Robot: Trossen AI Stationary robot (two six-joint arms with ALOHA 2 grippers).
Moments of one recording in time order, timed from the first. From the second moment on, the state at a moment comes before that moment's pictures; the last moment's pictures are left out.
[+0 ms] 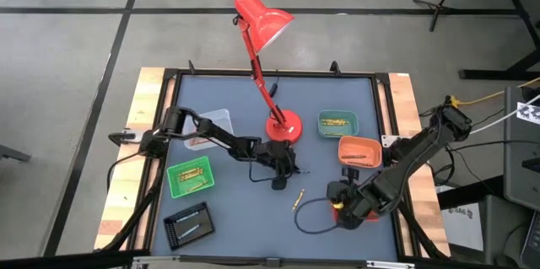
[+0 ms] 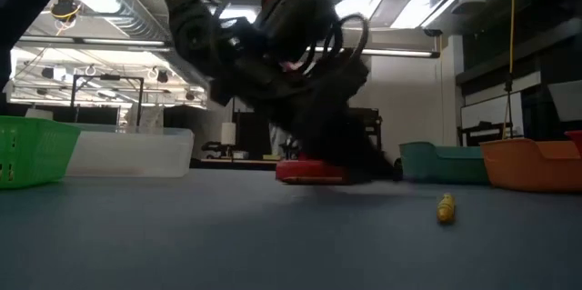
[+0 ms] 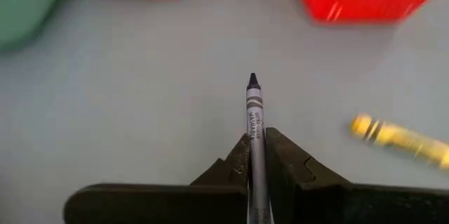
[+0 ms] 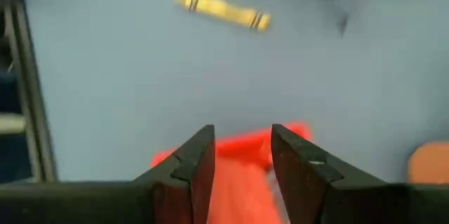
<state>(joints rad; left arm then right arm) -0.06 2.17 1.15 0.48 0.08 -0.07 0.73 1.51 1.14 -0.91 0.24 0.90</state>
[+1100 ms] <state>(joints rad) -0.17 2.16 1.38 0.49 0.08 -0.07 0.52 1.51 1.17 -0.93 0.12 0.77</state>
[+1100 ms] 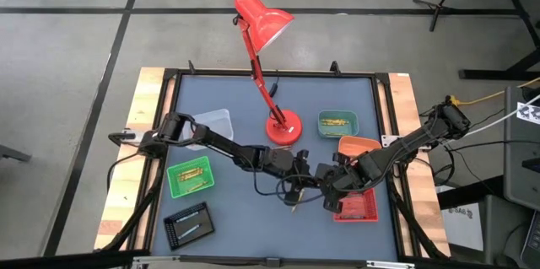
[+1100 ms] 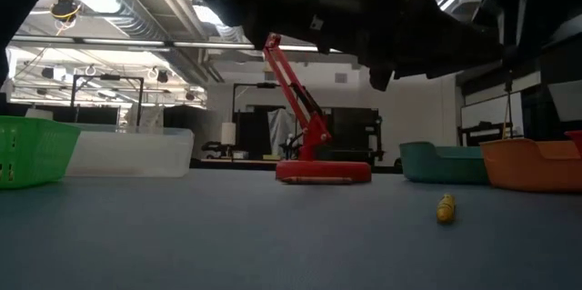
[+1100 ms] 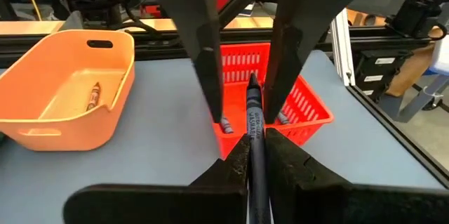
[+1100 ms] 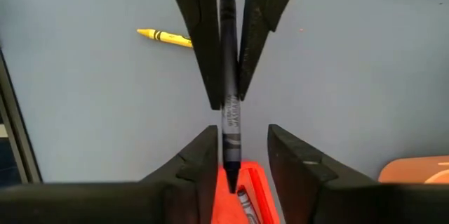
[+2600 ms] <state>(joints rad) -0.34 2.16 1.38 0.48 -0.09 -0.10 0.81 1.51 1.17 -1.11 0.01 0.81</state>
